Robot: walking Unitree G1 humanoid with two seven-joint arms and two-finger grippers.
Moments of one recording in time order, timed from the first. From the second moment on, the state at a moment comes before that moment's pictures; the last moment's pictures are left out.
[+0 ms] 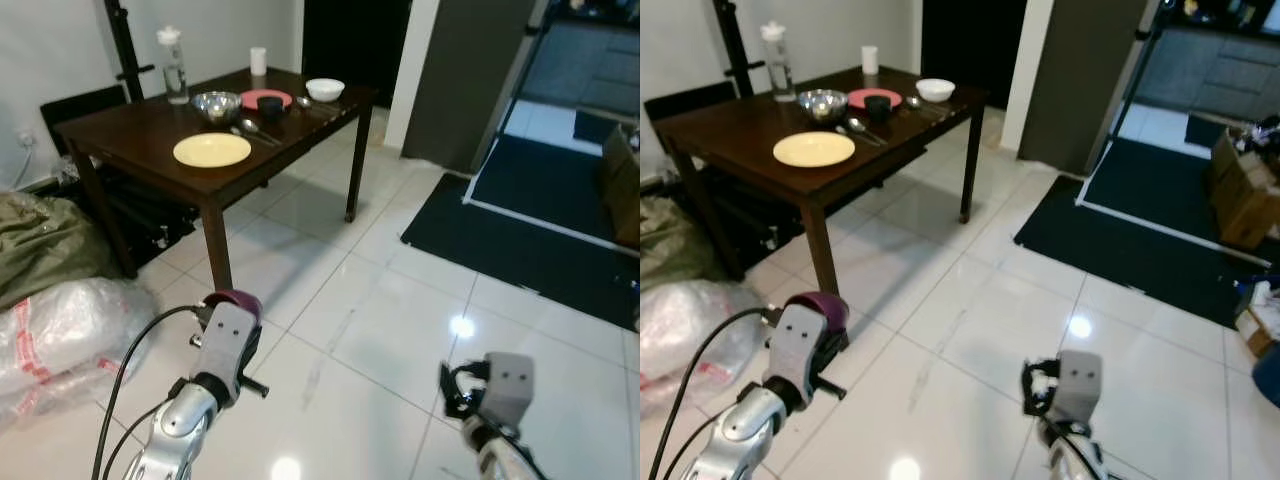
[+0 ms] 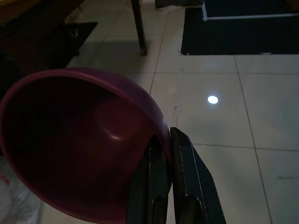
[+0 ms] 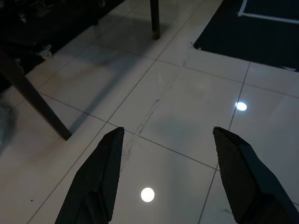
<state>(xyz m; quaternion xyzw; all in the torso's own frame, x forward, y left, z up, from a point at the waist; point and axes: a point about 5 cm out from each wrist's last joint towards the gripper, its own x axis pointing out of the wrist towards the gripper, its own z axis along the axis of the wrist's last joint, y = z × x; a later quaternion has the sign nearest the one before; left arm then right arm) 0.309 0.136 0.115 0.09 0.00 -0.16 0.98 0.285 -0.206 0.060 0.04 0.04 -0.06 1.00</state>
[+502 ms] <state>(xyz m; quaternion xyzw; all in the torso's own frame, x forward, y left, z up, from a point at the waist) 0.313 0.132 0.114 0.10 0.00 -0.18 0.98 0.287 -0.208 0.062 0.05 0.03 -0.06 1.00</state>
